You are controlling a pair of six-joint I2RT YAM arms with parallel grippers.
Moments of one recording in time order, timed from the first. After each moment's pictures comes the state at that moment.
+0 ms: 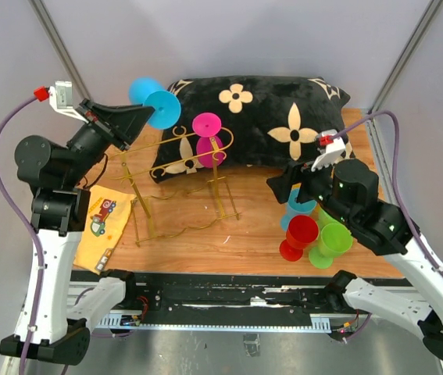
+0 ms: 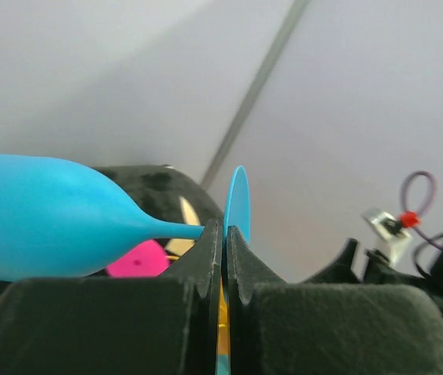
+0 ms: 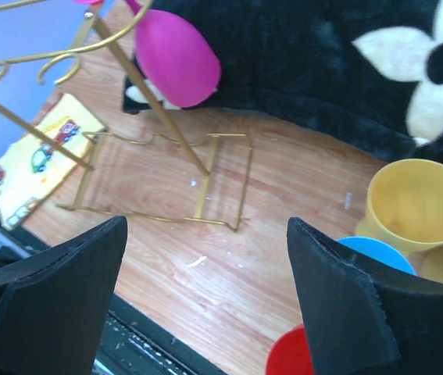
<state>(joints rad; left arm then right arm) -0.11 0.94 1.33 -0.04 0.48 -0.65 0.77 0.87 1.21 -0.64 0.21 0.35</state>
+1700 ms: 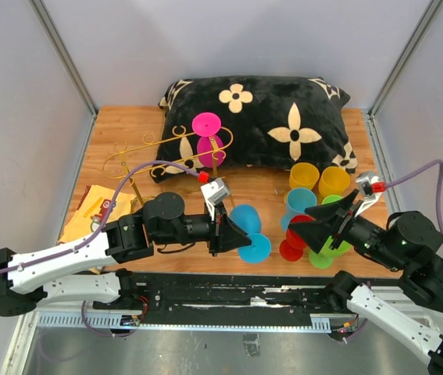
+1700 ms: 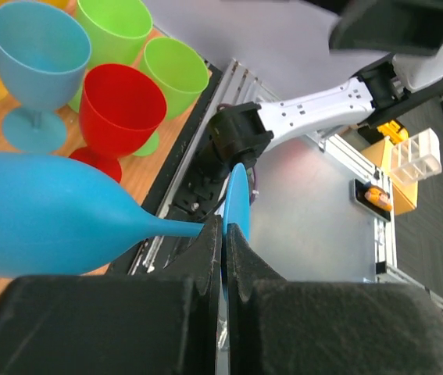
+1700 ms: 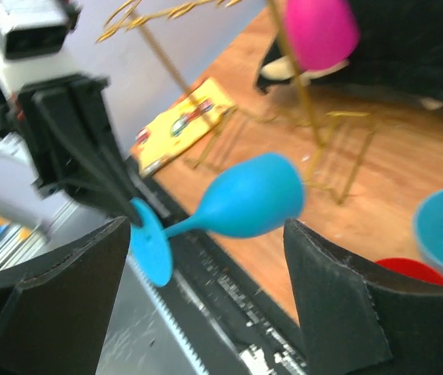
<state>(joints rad) -1.21 0.96 0.96 -0.18 0.17 -0.53 0.77 0.42 1.04 -0.68 -0.08 0.48</state>
